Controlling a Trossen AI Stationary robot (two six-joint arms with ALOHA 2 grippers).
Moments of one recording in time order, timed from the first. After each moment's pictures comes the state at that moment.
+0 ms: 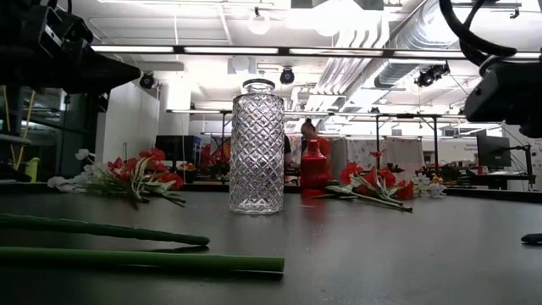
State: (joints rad) left arm 0.02 0.02 0.01 0.03 -0.14 -0.18; right arm 0.62 1.64 0.89 -0.59 -0.19 2.42
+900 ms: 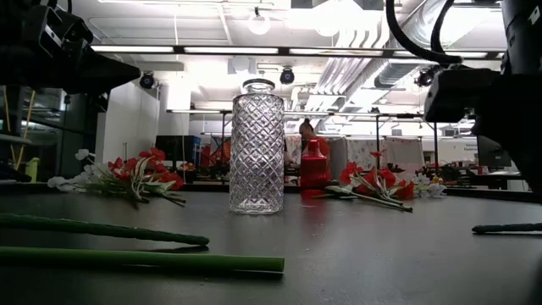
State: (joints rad) left arm 0.02 0.02 0.01 0.03 -0.14 -0.18; right arm 0.54 1.64 0.89 -0.52 -0.16 2.42
